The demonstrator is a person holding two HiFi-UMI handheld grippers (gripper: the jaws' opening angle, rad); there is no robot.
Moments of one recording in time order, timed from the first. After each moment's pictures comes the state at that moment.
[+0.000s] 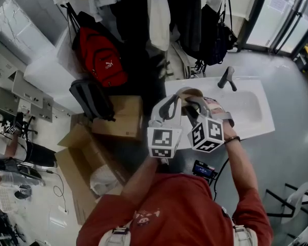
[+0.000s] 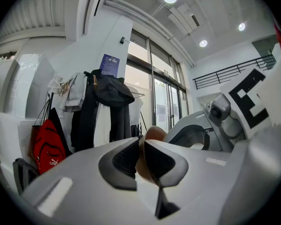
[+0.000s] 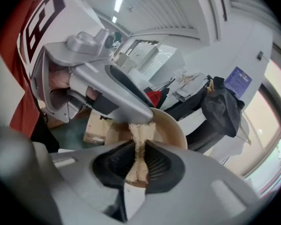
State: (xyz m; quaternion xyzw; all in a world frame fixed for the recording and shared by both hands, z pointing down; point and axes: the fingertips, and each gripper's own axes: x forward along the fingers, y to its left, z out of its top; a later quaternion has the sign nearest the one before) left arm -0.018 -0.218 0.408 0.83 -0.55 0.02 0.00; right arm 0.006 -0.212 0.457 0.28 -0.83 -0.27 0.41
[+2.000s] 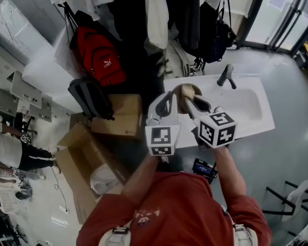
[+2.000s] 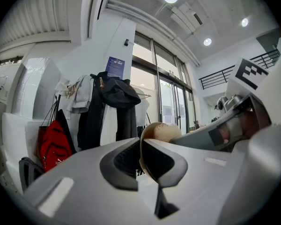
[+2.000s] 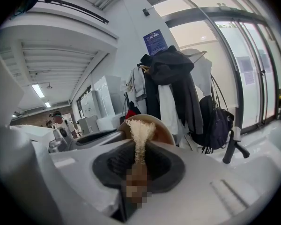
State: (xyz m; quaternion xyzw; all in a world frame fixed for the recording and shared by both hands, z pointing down) left arm -0.031 -0.225 0.408 0.81 -0.58 0.02 0.00; right arm 0.027 -0.221 0.423 0.41 -0.89 0.19 0.09
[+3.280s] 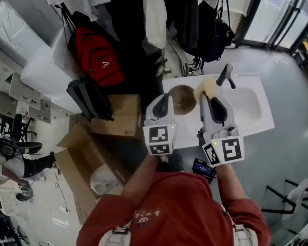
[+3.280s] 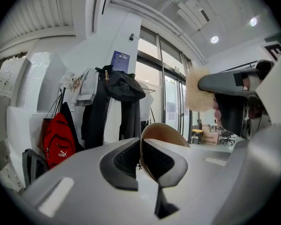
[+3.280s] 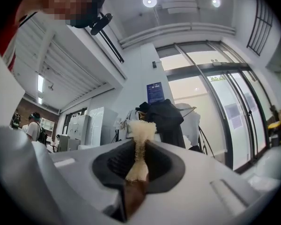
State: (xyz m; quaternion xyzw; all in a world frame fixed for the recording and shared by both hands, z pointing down) left arm -0.044 -0.235 0.433 0.80 -0.60 0.03 0.04; right arm 0.073 -0.195 0.325 0.51 -0.85 -0.03 -0.10
